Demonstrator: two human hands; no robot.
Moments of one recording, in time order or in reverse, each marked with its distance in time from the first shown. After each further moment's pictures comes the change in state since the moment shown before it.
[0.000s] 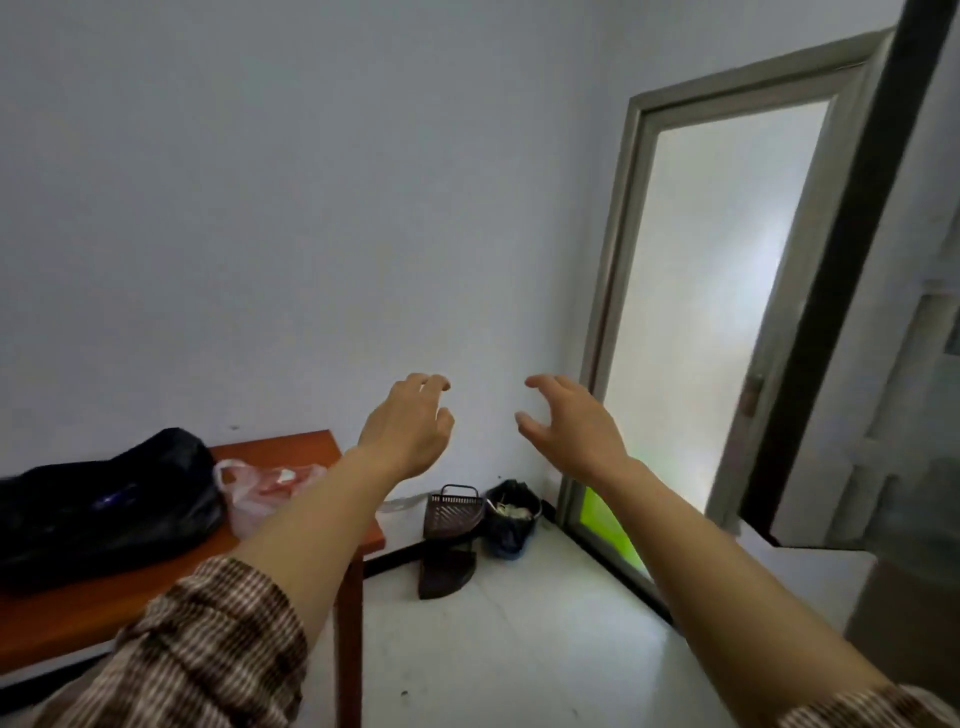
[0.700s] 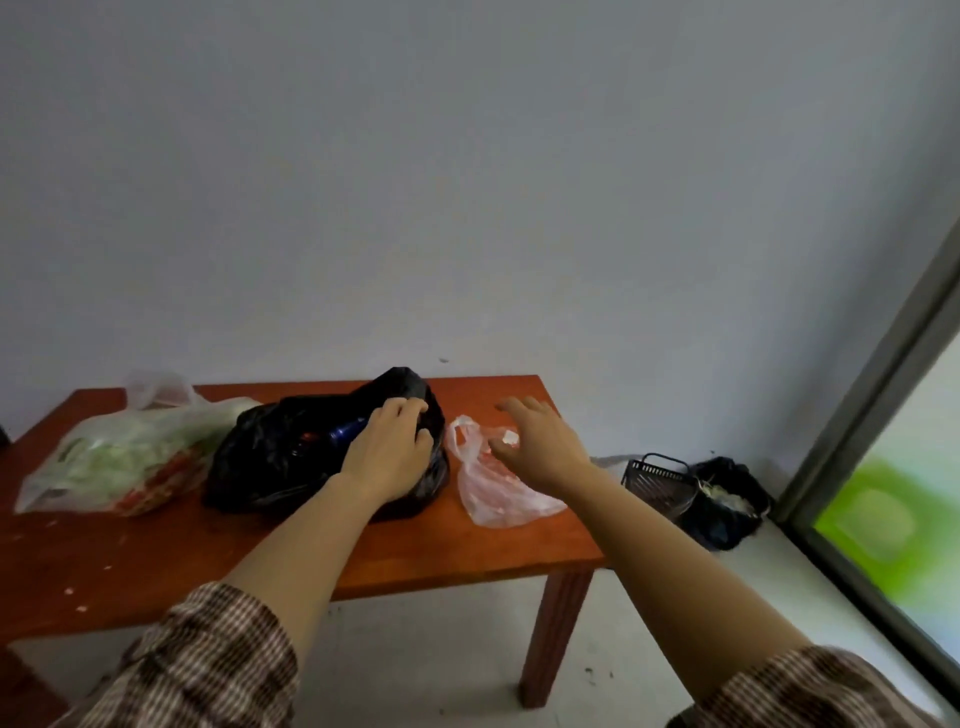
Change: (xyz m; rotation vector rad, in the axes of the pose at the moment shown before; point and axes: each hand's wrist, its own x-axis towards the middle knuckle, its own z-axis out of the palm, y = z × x) left_hand 0.014 -0.457 0.002 0.118 -0.078 -0.463; right_hand 0.182 -0.263 0.401 0.196 -0.397 -0.273
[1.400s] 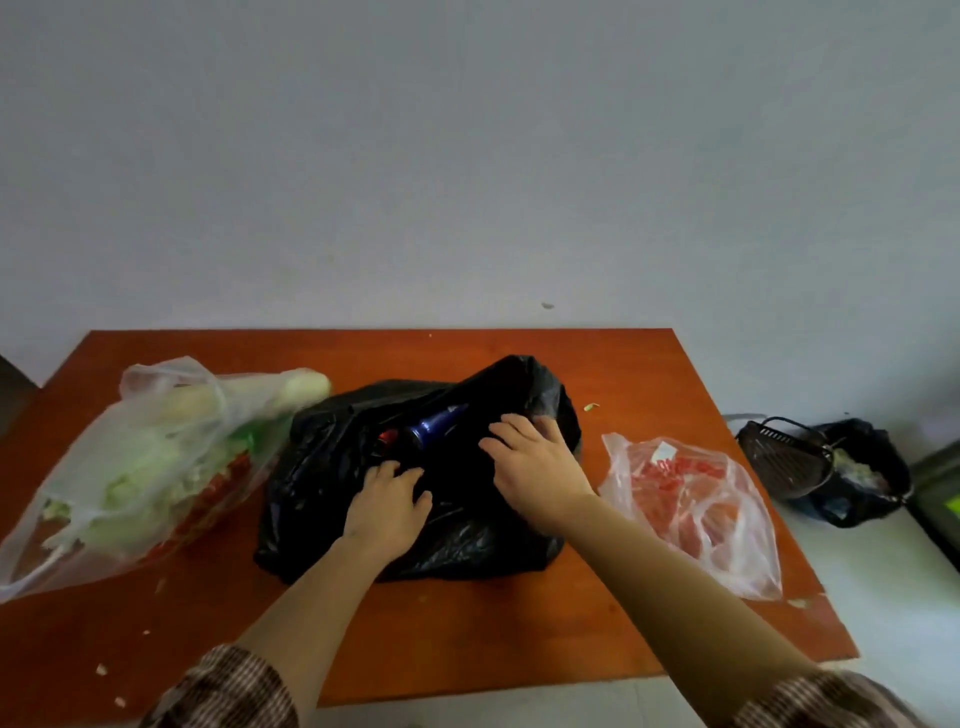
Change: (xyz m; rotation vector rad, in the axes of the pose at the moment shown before) left_hand 0.127 -0.262 0.100 0.077 -0.395 -0.318; right_hand 0.211 -0.052 0.221 -0.279 -0.324 -0.341
